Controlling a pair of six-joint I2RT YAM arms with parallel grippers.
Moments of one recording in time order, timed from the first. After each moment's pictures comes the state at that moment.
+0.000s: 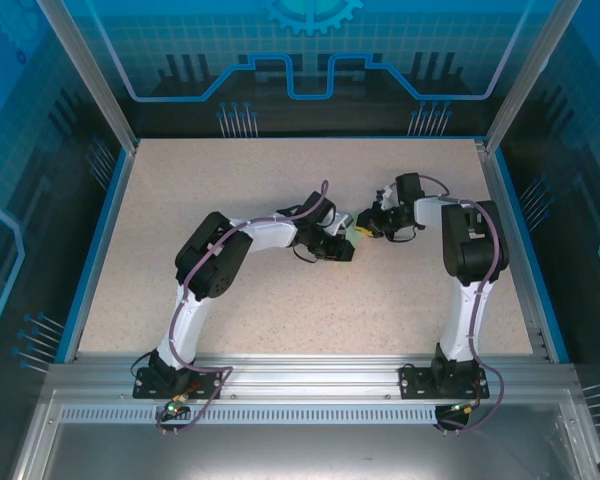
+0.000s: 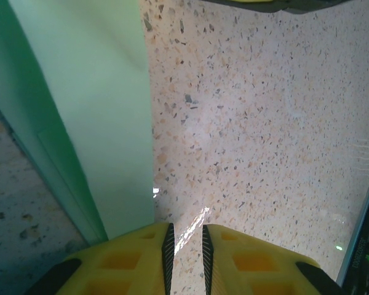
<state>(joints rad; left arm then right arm) -0.64 2.21 1.46 -0.25 0.63 -0.45 0.10 2.08 1.24 -0.31 -0.72 0.54</state>
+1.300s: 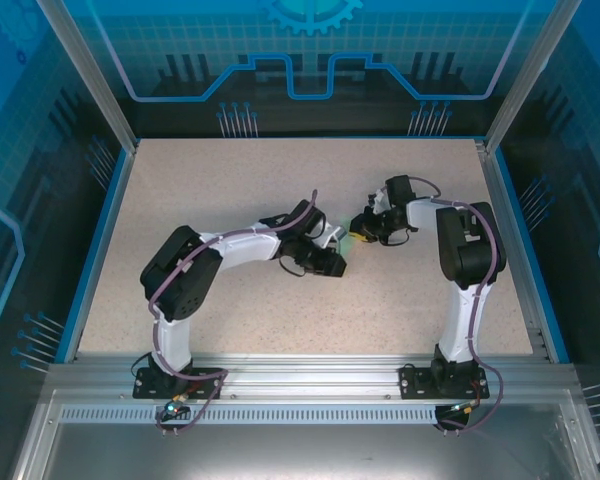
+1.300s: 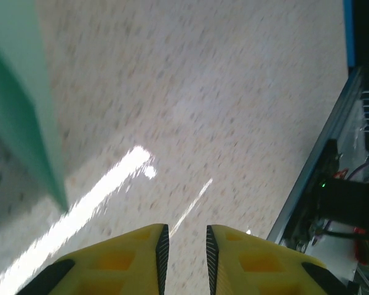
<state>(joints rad) -0.68 1.96 1.27 -0.31 0.68 -0.46 0.16 2.06 1.22 -0.32 -0.68 0.54</state>
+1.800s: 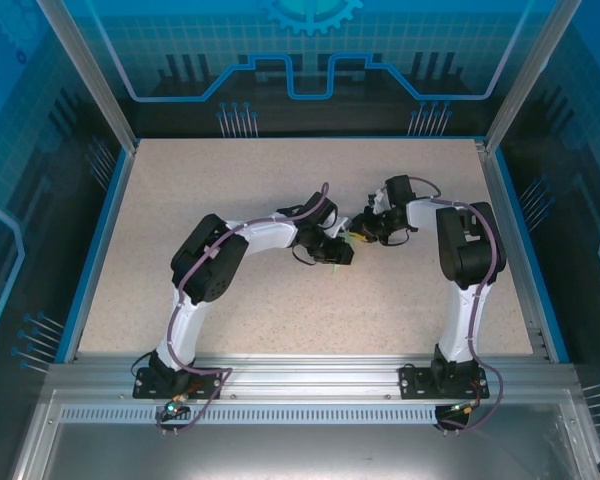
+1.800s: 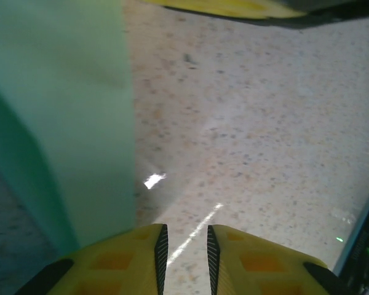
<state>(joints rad) -0.65 2.17 1.47 -0.36 0.58 -0.47 0.16 2.06 1.22 -0.32 -0.68 0.54</state>
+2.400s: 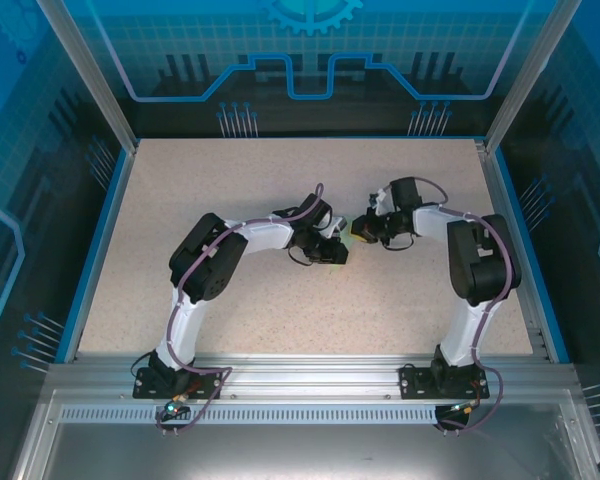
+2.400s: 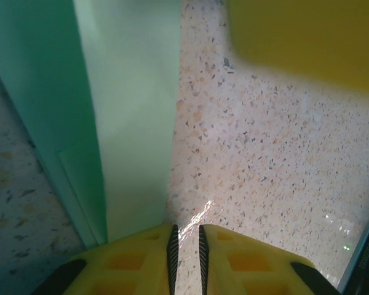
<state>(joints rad) -0.63 2.17 1.41 -0.30 0.58 -0.48 0.18 1.89 1.07 -0.26 -0.74 0.56</state>
